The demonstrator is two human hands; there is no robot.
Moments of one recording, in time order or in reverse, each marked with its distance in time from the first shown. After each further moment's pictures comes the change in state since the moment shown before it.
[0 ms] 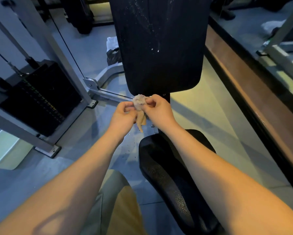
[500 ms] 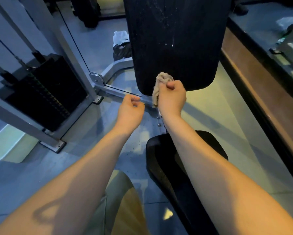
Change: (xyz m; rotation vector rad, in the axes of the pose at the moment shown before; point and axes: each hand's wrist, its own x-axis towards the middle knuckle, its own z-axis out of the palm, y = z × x) left_hand 0.024 0.004 -0.002 0.147 0.142 0.073; right_hand 0.022 -0.036 0.013 0.288 0.569 0.130
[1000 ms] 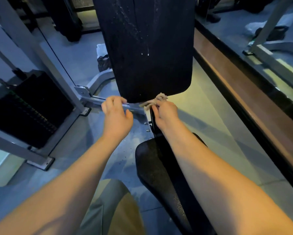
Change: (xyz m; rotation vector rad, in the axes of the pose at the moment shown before) left_hand 0.000 -0.003 0.006 0.456 0.092 0.477; right_hand 0.030 0.027 -0.033 0.488 -0.194 0.650
